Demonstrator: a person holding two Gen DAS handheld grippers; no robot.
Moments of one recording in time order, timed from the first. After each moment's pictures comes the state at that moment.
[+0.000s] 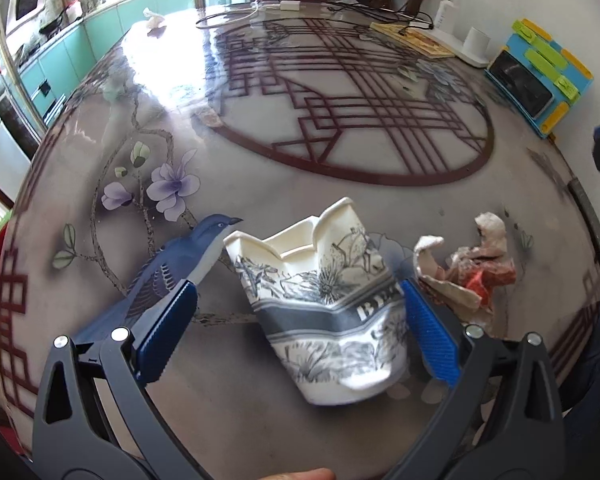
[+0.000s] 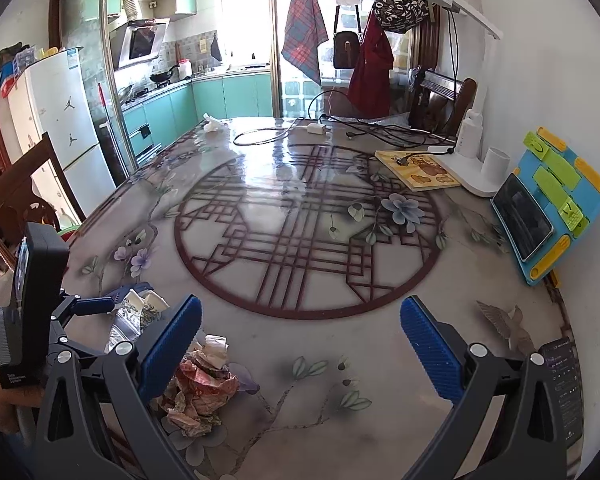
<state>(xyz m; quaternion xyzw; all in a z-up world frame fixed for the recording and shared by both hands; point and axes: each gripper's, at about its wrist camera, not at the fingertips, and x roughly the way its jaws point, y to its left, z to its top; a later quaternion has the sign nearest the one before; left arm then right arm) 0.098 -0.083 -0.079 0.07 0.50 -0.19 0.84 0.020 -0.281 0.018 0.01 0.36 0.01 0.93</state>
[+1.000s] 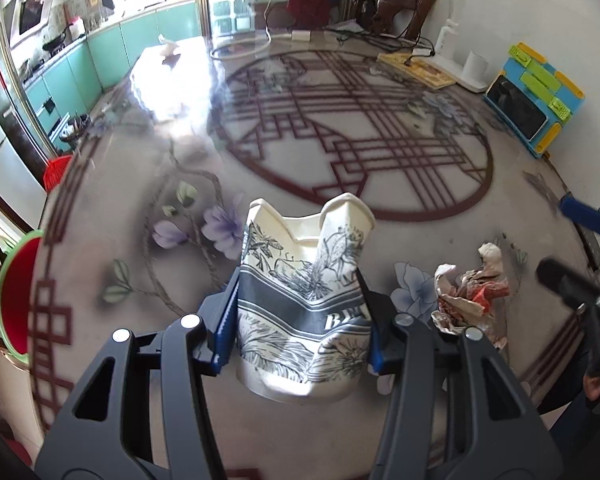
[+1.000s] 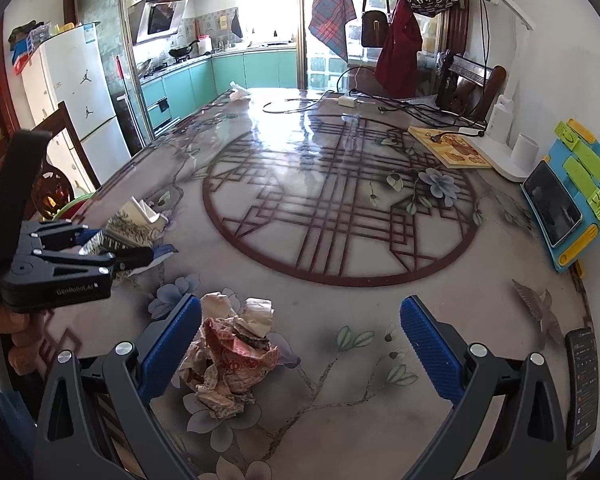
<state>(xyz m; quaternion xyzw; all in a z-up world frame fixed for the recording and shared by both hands) 0.103 -0.048 -0.036 0.08 0.45 -0.20 0.87 0.015 -0.243 -0.010 0.00 0.41 0.05 0.91</state>
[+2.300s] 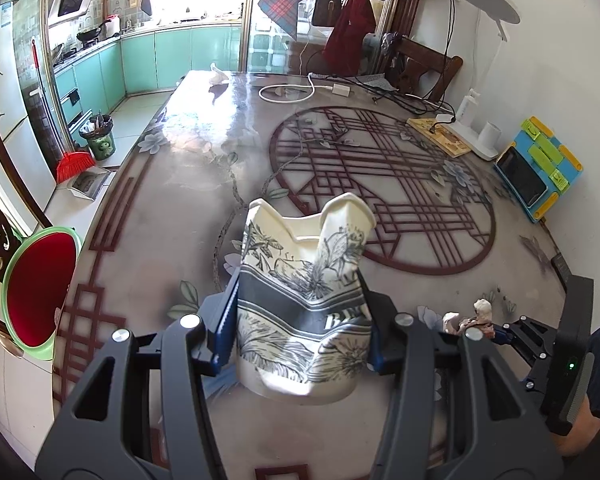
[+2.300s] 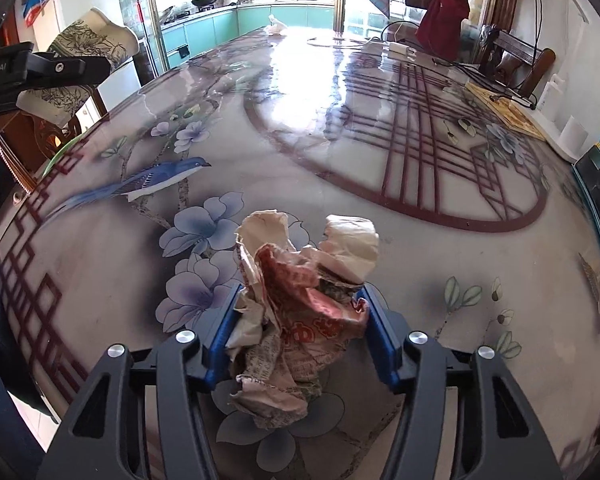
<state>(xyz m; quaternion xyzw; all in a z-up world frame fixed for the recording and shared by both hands) 0.111 0.017 -0.001 0.00 0.41 -0.18 0.90 0.027 -0.189 -0.081 -0.04 0.47 0.08 0.88</state>
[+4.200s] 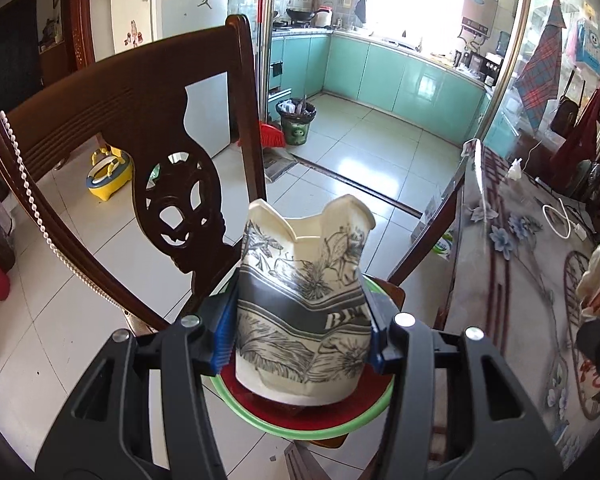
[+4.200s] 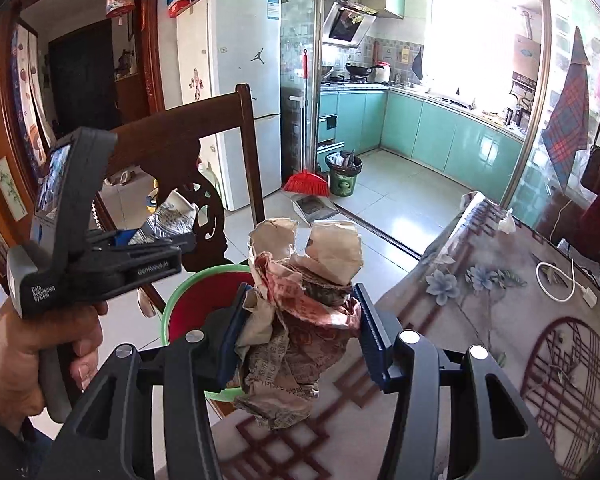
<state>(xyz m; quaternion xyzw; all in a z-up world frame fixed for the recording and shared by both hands) 0.206 0.373 -0.005 -0.11 0.39 0.14 0.90 0.203 0.176 0.057 -0.12 0.32 0.30 0.89</state>
